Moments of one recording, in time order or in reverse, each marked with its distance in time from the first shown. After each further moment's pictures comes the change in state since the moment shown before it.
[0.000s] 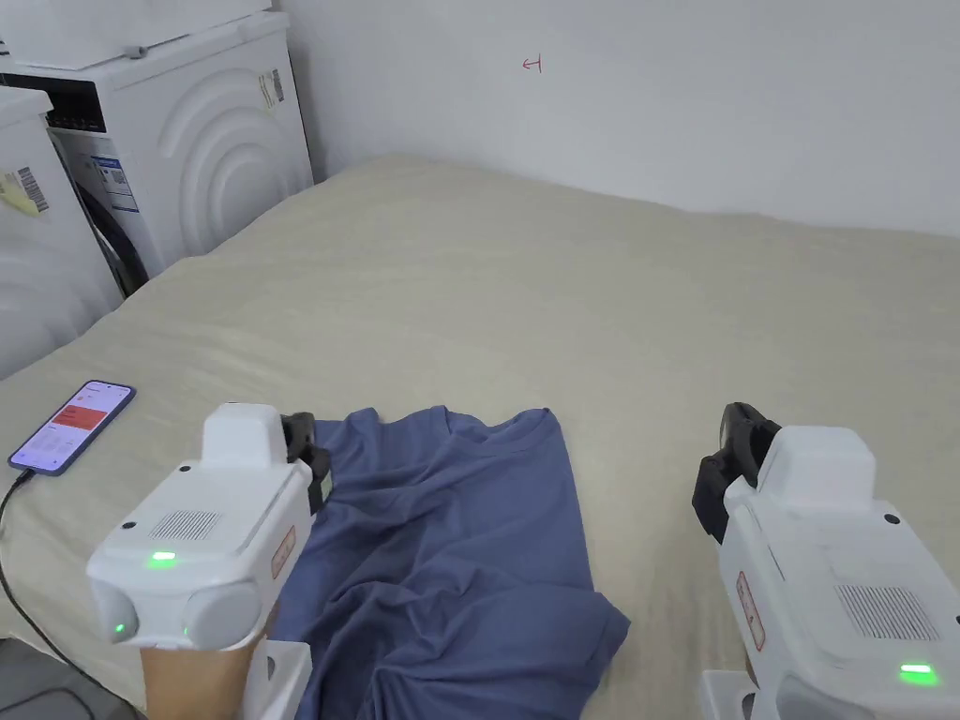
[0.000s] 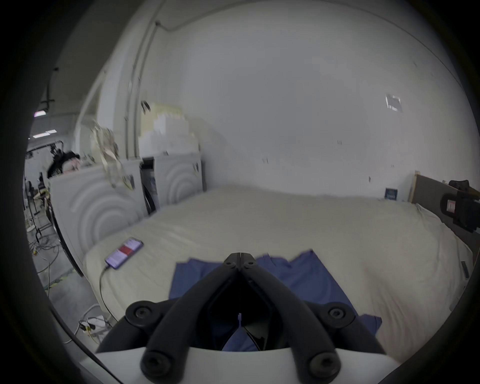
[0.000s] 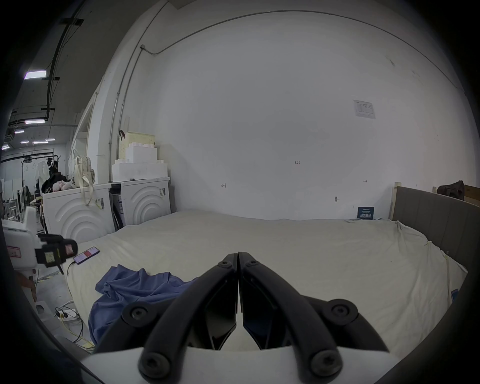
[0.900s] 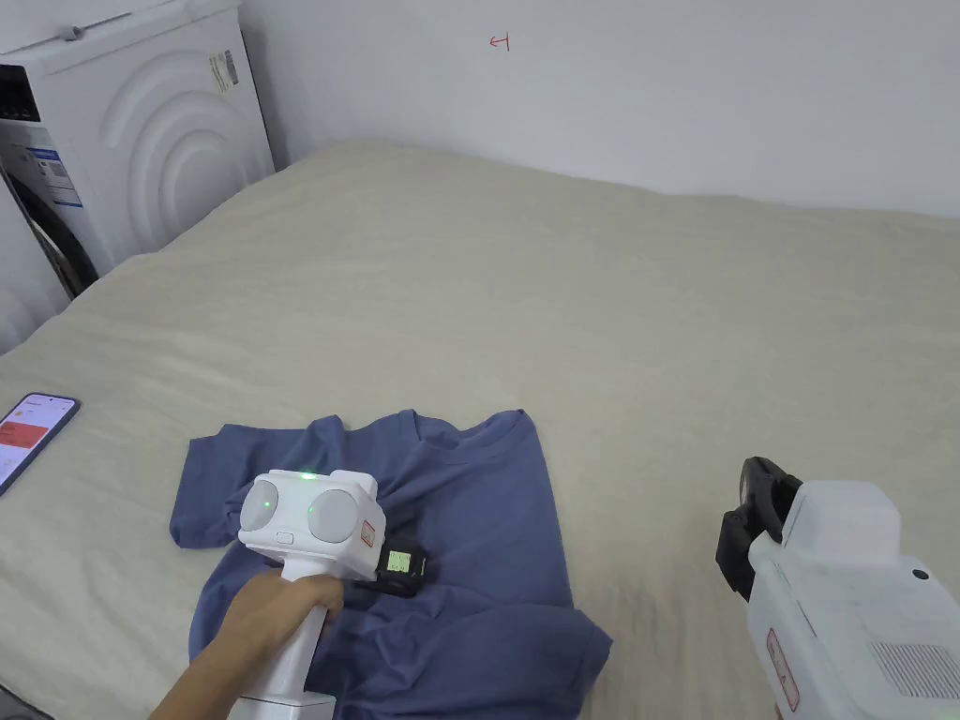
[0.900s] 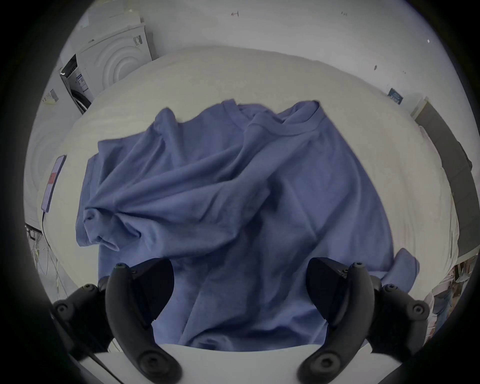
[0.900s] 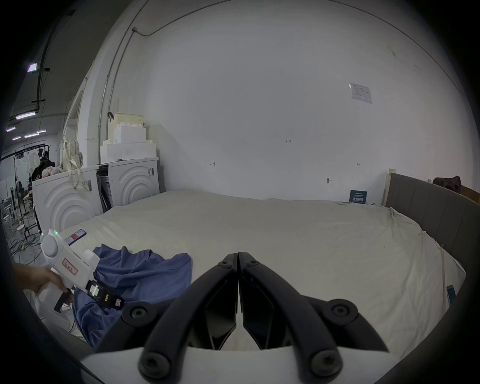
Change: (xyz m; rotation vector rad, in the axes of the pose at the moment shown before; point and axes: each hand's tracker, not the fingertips) left arm 0.047 -0.068 -0.176 -0.827 -0.112 -0.076; right arm 0.033 -0.031 -0.020 -0.119 -0.048 0.008
